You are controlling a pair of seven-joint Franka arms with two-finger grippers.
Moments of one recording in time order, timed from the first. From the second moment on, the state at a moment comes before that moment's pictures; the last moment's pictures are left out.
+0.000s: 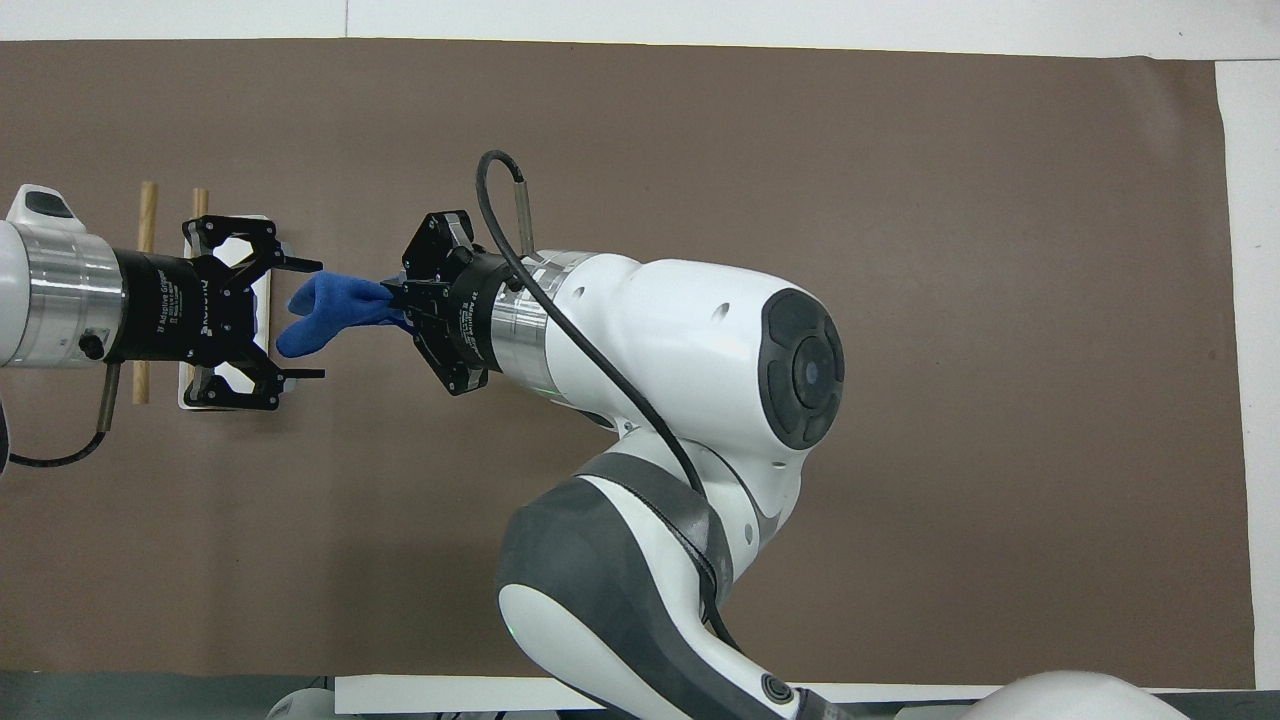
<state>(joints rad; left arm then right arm) -0.15 -0.20 -0.06 -2.08 -0.56 1.98 -1.52 0.07 0.28 0.76 -1.69 0.45 2.65 1.78</state>
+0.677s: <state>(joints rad) -0.17 -0.20 -0.06 -2.08 -0.57 1.98 -1.54 0.07 0.28 0.76 -1.69 0.45 2.65 1.78</state>
